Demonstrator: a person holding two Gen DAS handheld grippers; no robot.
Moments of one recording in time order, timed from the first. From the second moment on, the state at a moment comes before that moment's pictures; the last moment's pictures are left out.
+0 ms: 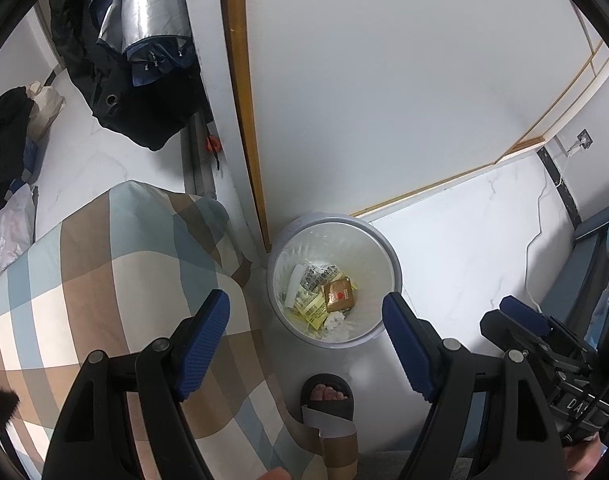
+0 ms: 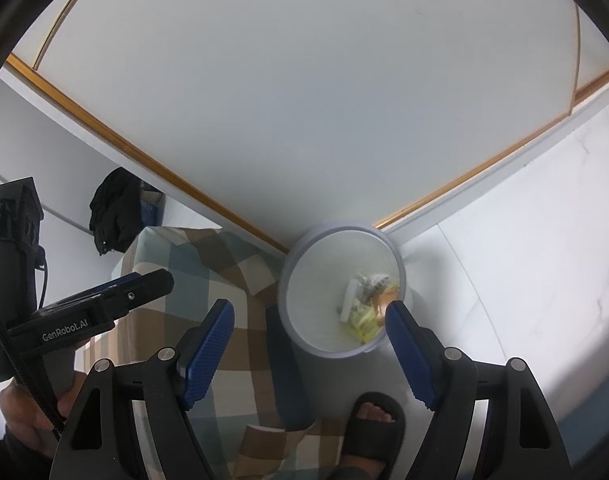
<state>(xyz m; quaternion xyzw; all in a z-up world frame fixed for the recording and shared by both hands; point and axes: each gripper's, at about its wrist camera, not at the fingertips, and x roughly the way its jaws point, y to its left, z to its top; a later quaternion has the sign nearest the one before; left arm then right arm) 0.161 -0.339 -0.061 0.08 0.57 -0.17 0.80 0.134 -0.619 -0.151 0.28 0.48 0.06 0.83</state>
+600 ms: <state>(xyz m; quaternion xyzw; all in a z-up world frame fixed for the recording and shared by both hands) 0.162 -0.339 -0.064 0.08 0.58 -0.17 0.80 0.131 -0.623 -0.149 0.29 0.48 0.05 0.83</state>
